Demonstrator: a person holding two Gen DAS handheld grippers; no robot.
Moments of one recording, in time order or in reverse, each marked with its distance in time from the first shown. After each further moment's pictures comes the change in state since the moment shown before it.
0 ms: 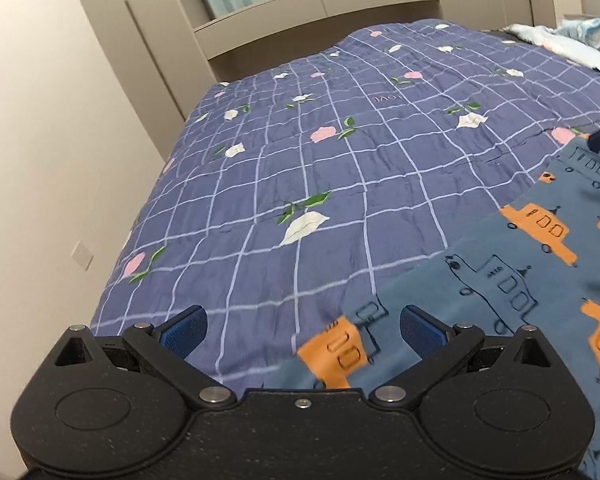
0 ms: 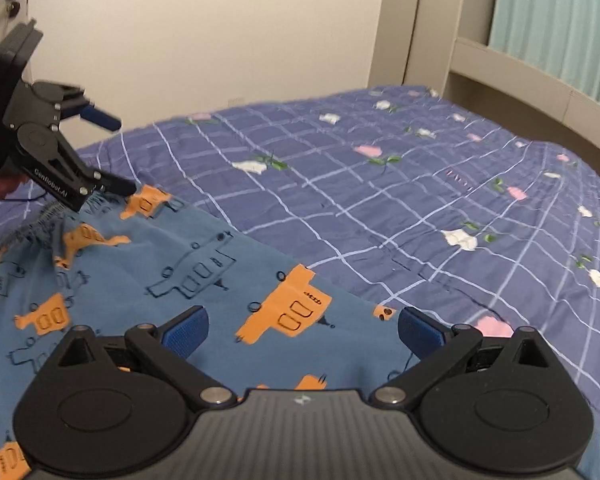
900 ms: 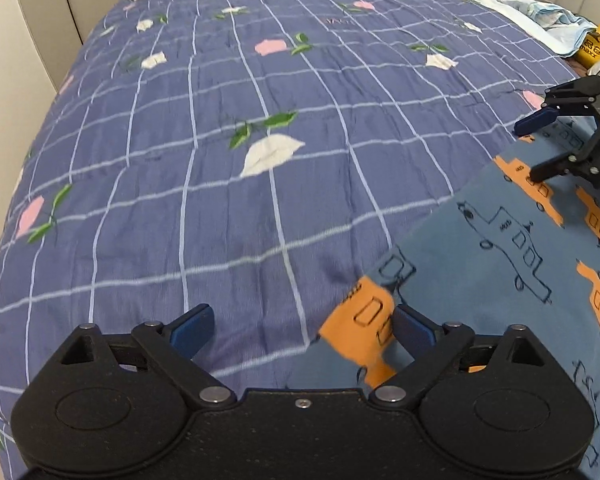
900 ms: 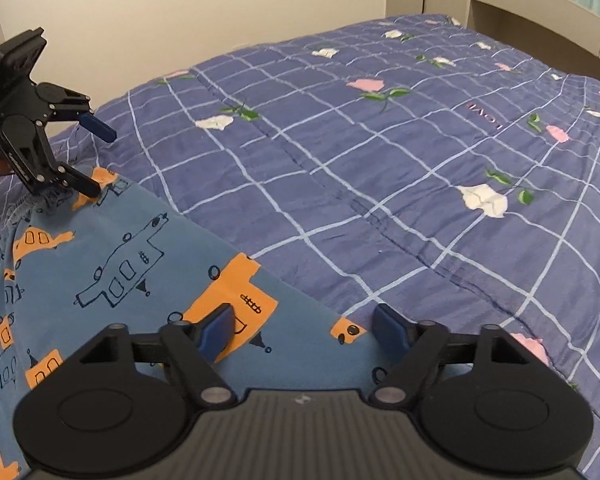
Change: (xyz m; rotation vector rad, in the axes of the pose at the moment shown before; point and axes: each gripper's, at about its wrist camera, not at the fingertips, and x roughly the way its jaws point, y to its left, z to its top) left arm 0.080 0.068 -0.005 -0.016 0.237 -0.401; right arm 0.076 -0.064 0.018 0.060 0.197 0.144
